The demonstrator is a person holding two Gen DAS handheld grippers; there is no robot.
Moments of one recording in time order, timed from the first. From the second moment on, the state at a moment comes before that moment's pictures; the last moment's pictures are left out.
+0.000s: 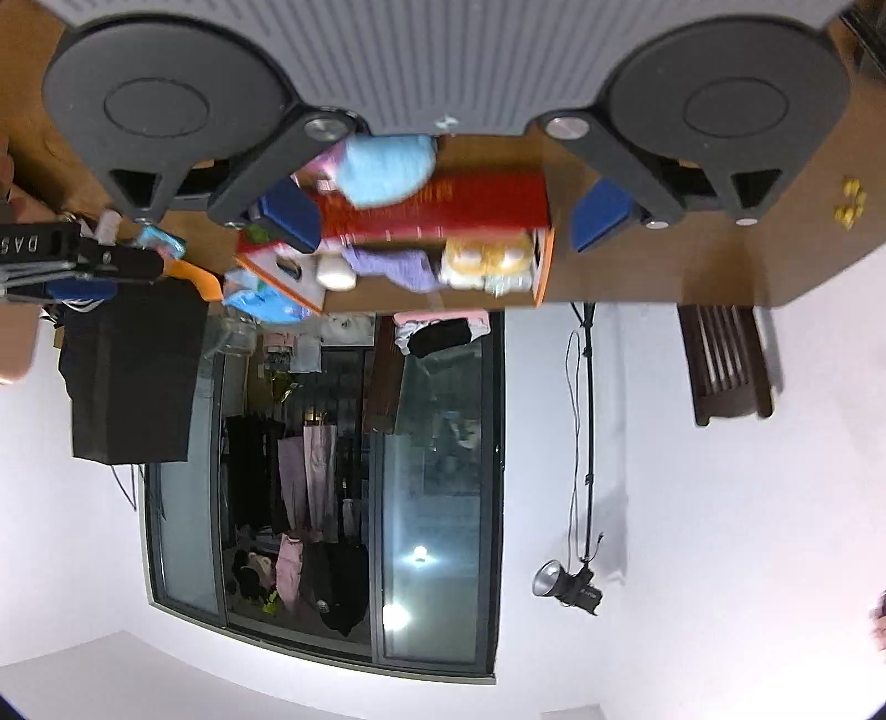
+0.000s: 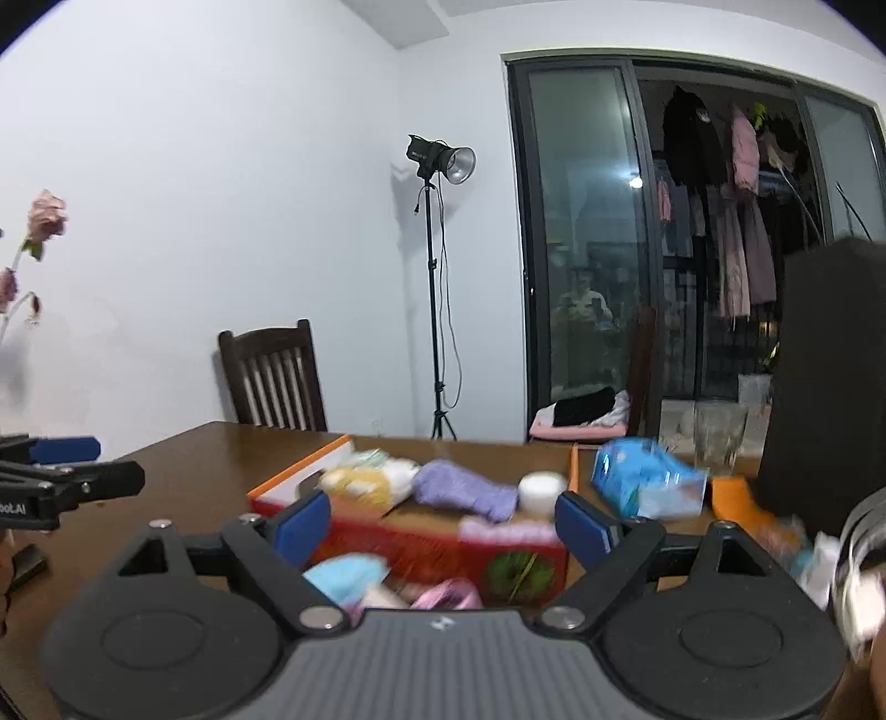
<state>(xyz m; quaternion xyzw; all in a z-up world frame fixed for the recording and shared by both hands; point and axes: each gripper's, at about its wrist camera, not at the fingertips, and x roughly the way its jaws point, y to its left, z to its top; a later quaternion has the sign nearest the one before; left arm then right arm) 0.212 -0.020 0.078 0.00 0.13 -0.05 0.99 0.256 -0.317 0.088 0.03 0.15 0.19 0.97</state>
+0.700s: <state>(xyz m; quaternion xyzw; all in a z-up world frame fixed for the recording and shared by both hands) 0.228 -0.031 0.018 -0.04 0.23 -0.07 0.97 0.216 -0.309 0.021 0.05 0.23 0.18 0.95</state>
